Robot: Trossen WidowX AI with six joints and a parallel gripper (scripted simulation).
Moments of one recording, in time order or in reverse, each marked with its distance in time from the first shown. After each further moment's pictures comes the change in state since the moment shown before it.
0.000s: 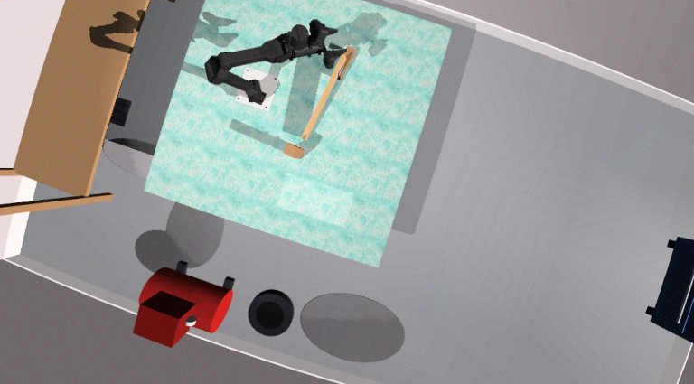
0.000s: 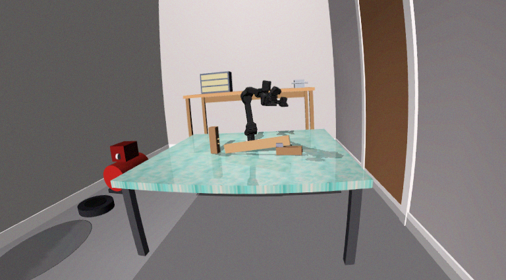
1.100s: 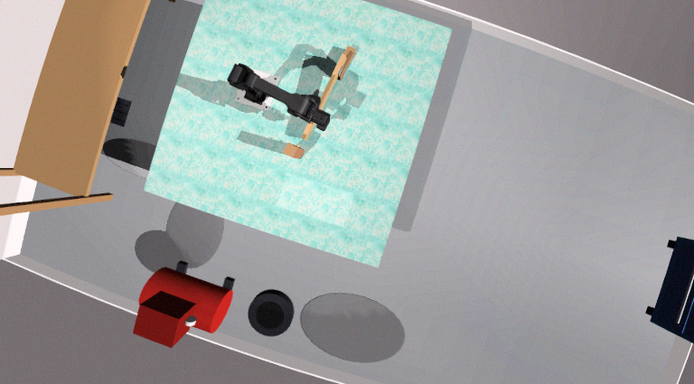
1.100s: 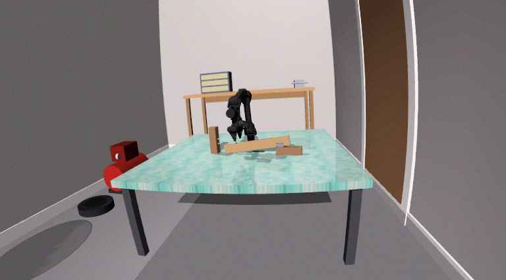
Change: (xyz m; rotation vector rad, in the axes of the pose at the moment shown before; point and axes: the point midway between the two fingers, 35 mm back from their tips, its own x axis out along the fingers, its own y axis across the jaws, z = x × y) arm -0.134 -0.163 -0.267 -0.519 1.160 0.524
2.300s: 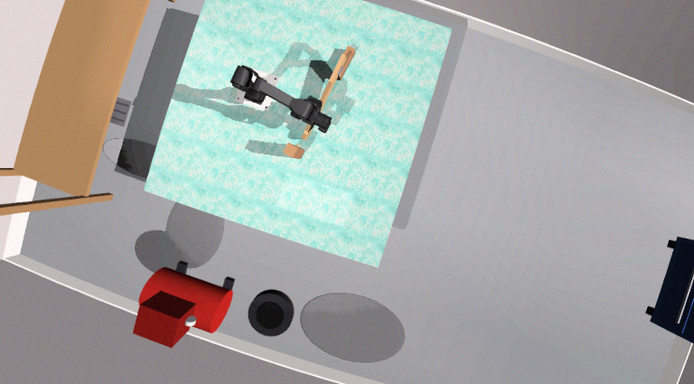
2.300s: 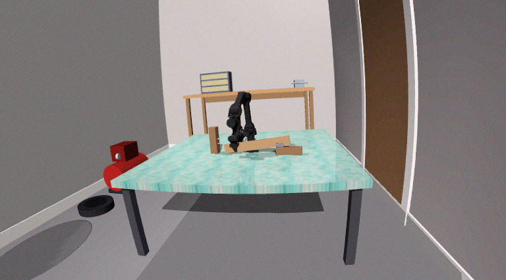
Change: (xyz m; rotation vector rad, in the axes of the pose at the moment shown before) arm 0.058 0.000 -0.001 0.000 0.000 0.001
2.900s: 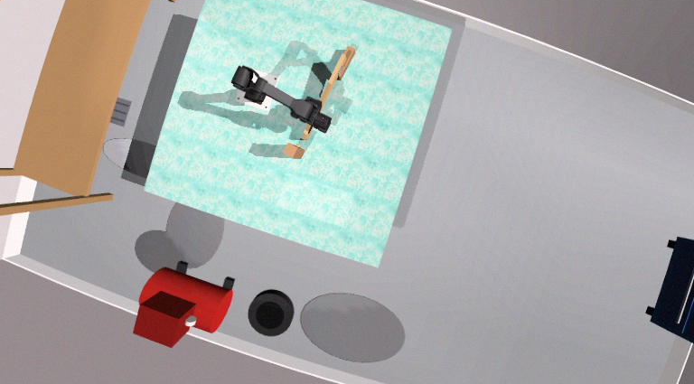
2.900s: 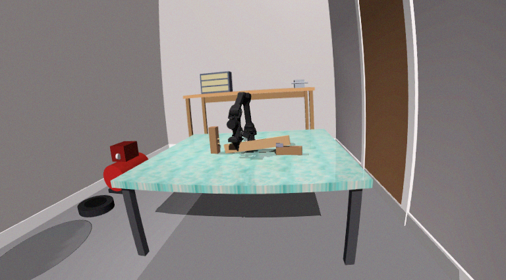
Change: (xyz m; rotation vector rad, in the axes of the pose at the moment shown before) arm 0.009 0.002 0.000 0.000 0.000 0.007
